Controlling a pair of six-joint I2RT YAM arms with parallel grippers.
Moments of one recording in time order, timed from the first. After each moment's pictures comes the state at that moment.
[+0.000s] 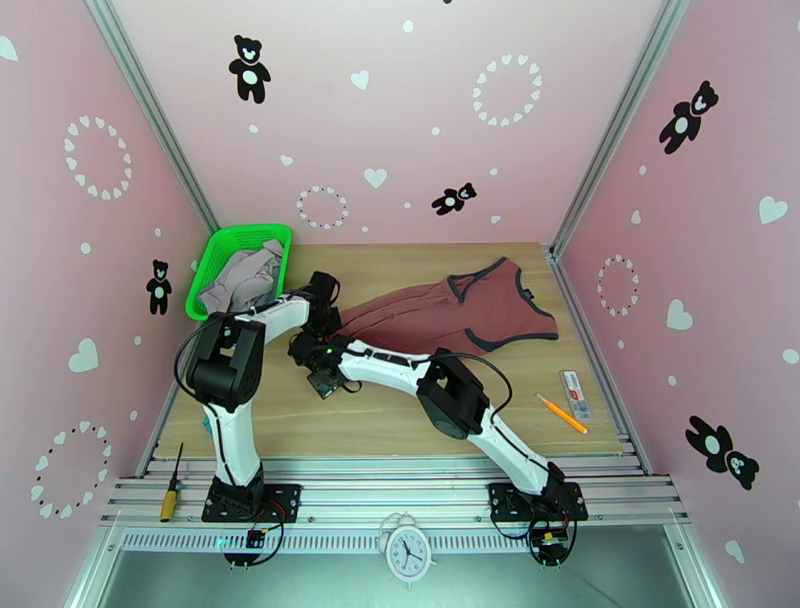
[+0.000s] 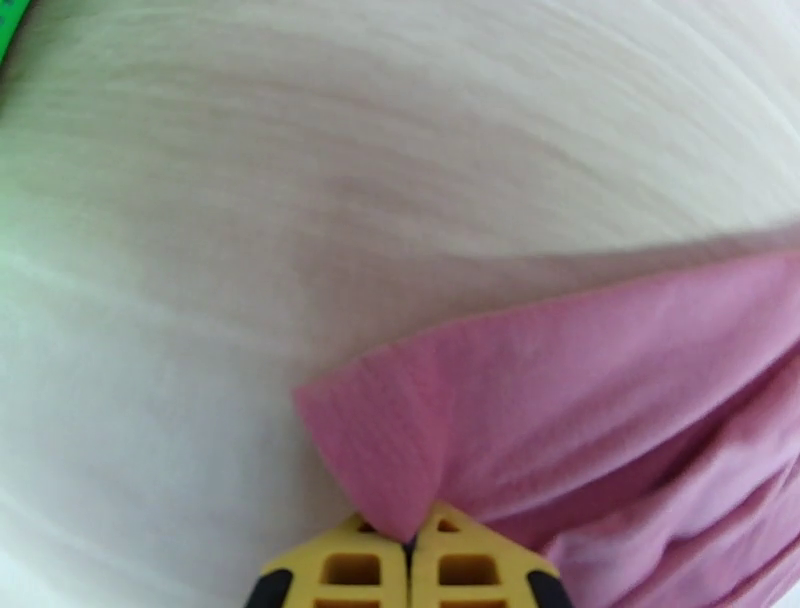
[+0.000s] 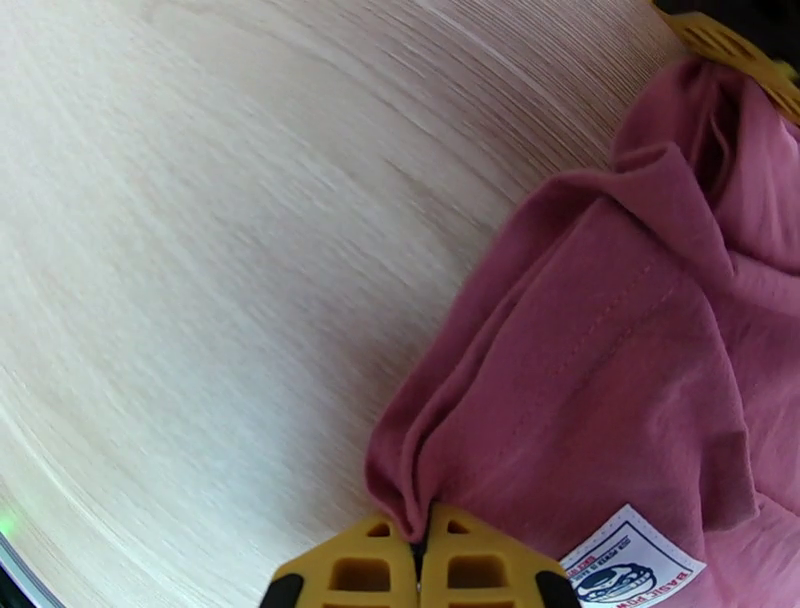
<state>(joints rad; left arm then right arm) -0.30 1.95 1.35 -0.61 -0.06 -0.56 1.12 2.41 2.02 -0.84 0.18 0.32</state>
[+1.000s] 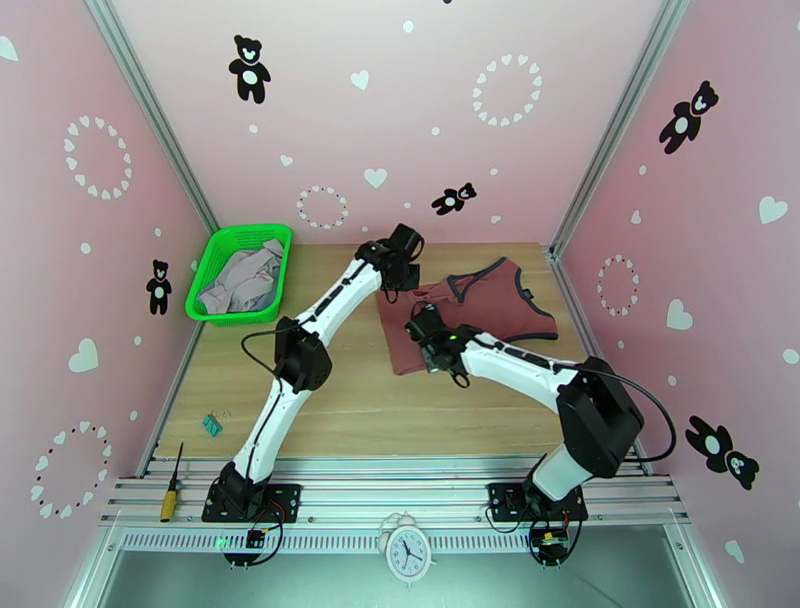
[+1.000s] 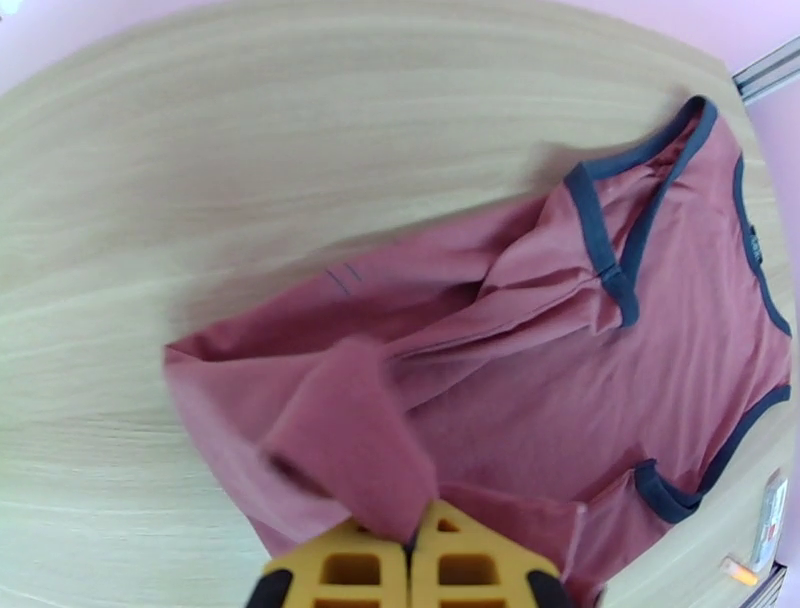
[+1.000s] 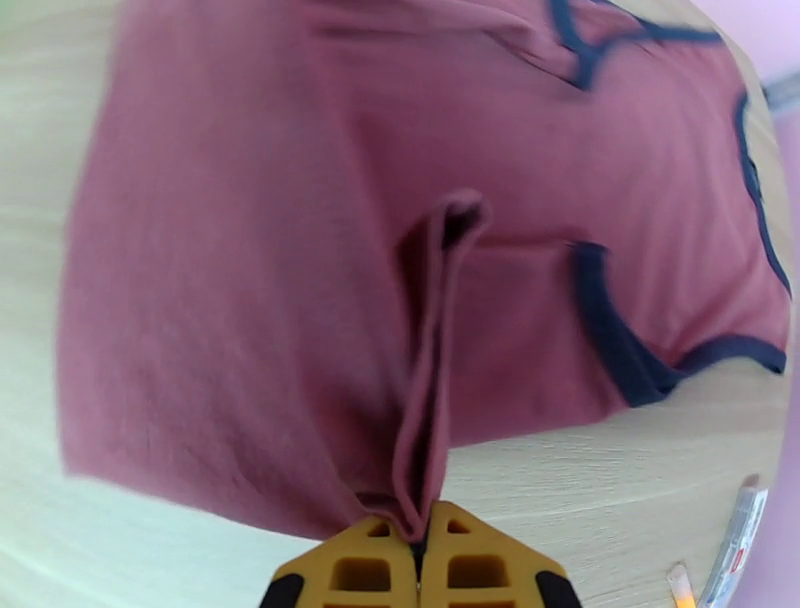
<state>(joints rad) -0.61 2.52 2.59 -1.06 -0.04 -0.52 0.70 1.61 1.05 -0.63 0.48 0.38</state>
